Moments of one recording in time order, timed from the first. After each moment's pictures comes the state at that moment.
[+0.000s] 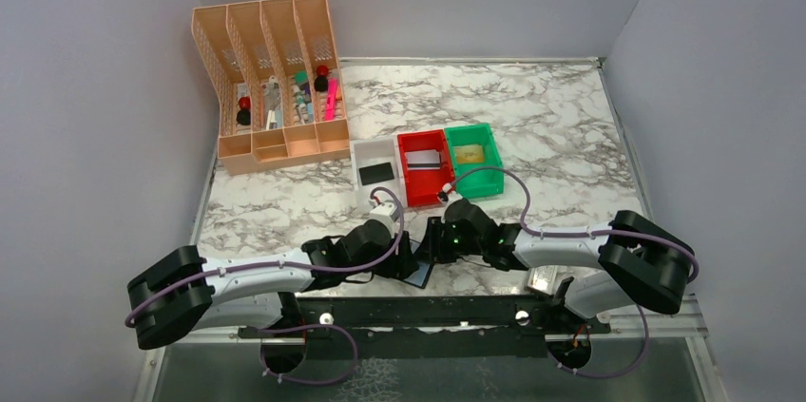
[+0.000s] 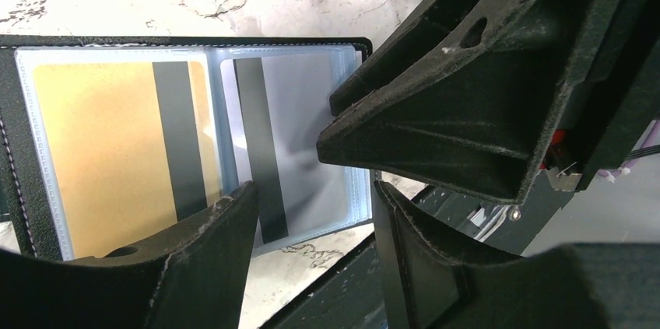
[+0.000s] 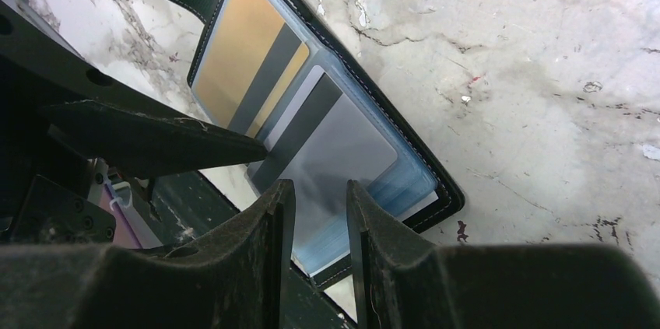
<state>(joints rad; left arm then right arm) -1.11 1.09 0.36 0.05 -0.07 -0.80 1.00 1.41 0.49 0.21 -0.10 0.87</state>
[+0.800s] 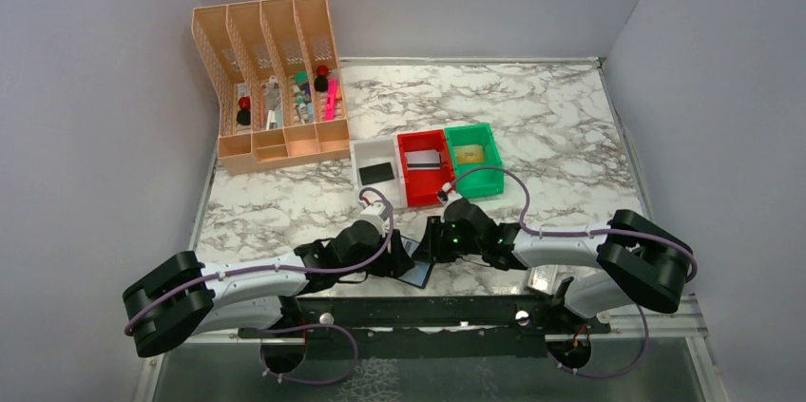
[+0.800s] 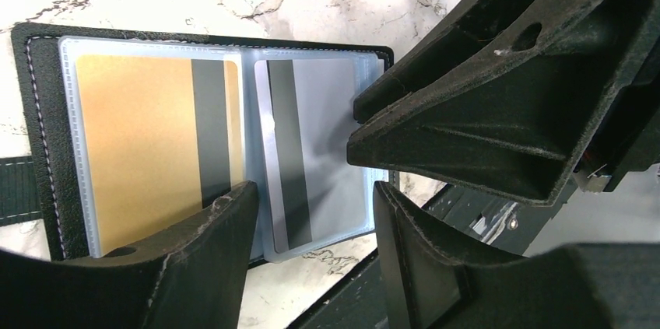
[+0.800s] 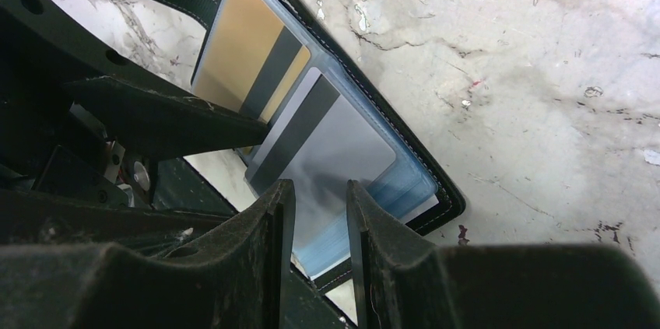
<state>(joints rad) -1.05 1.06 0.26 0.16 -0.03 -0.83 1.00 1.42 0.49 0.22 -0.10 0.88</state>
